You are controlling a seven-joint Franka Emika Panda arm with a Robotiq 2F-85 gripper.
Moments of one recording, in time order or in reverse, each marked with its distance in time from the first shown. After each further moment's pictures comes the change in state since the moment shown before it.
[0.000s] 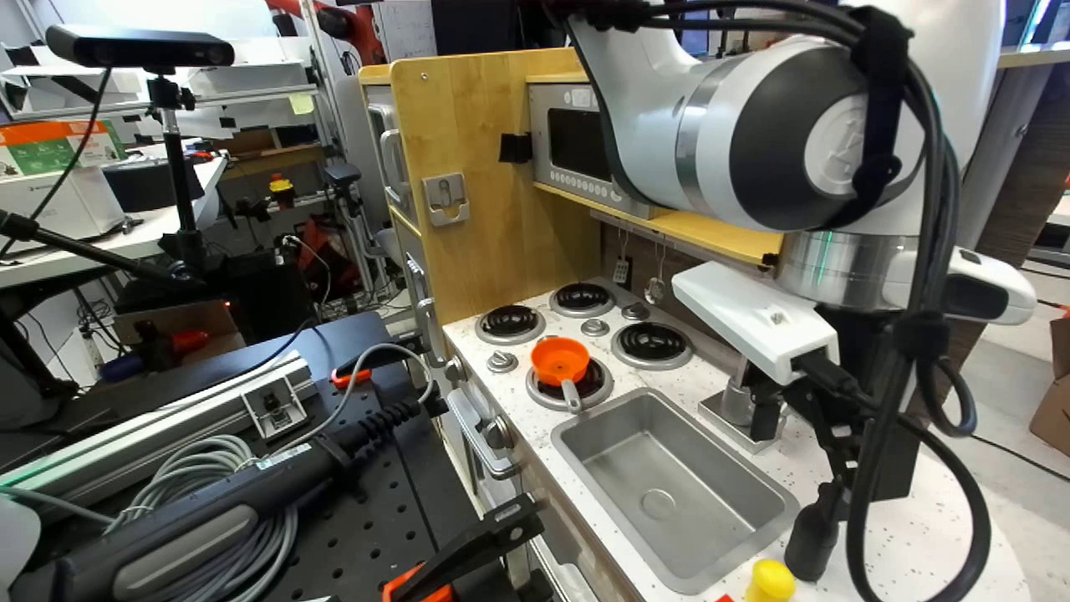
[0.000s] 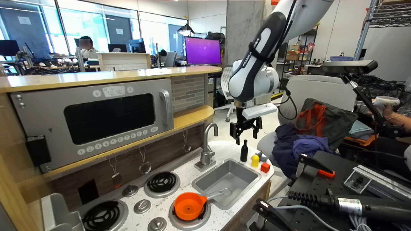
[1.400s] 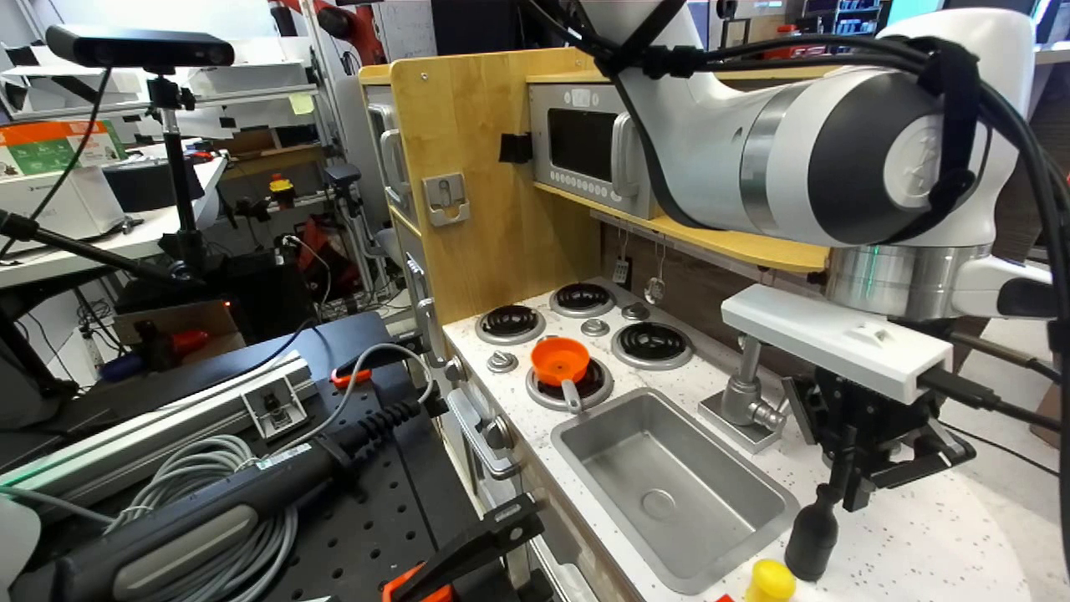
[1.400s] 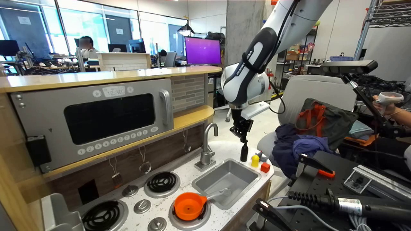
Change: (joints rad) arm -0.004 0.128 -0.012 0.209 -0.084 -0.081 -0.153
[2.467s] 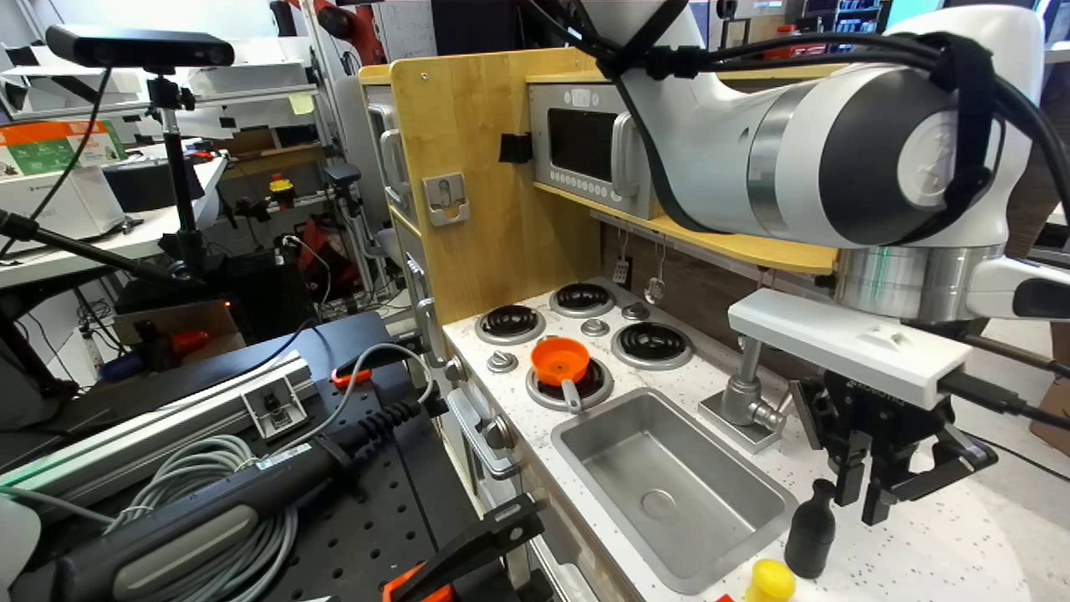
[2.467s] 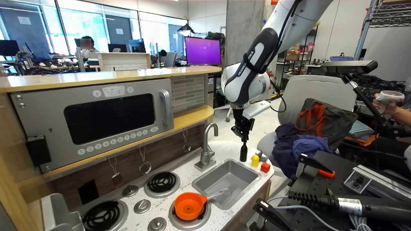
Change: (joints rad) arm 0.000 0.000 -0.012 0.001 -0.019 0.001 -0.003
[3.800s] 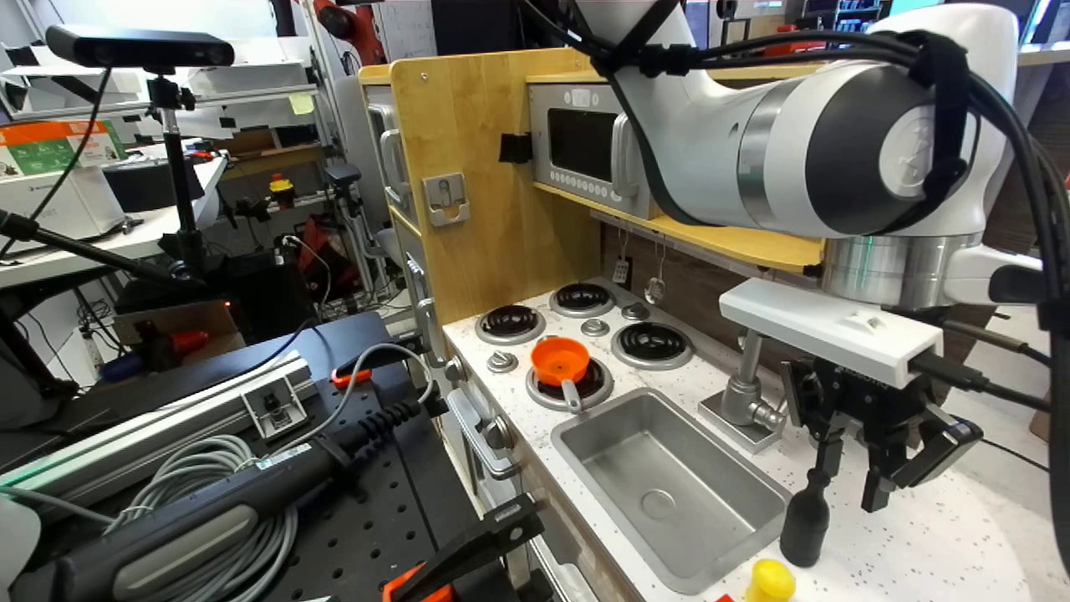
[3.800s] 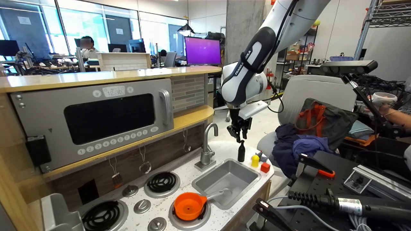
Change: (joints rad) arm 0.017 0.000 0.007 0.007 0.002 0.000 0.036
